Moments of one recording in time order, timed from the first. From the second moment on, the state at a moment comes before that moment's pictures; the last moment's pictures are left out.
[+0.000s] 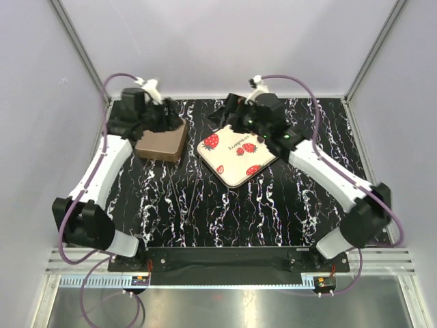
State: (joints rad) left arm -0.15 1.45 1.40 -0.50 0.30 -0.27; right arm 0.63 1.57 1.43 -0.10 -0.11 0.70
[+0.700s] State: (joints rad) left arm -0.40 0.80 0.90 -0.37 0.29 -0.30; right arm 0.63 0.75 1.03 -0.74 0.30 0.66
